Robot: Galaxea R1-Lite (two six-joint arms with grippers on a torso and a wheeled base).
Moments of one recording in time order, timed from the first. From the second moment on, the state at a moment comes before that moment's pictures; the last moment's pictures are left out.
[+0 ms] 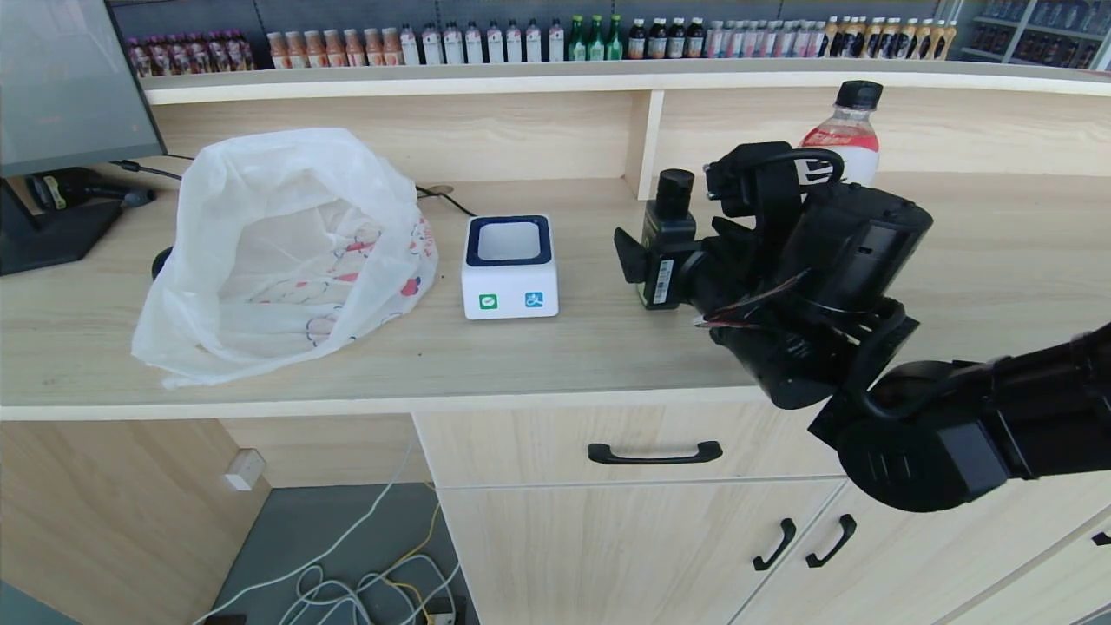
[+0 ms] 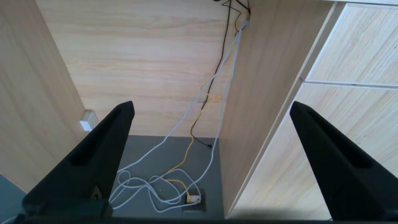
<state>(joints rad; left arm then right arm) 0.00 0.00 0.00 0.00 0.00 0.00 0.66 1.90 -1.09 -1.01 -0.44 -0.11</state>
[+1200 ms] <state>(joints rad) 0.00 0.00 0.00 0.00 0.00 0.00 0.61 2.04 -1.22 -1.05 -0.50 -0.06</state>
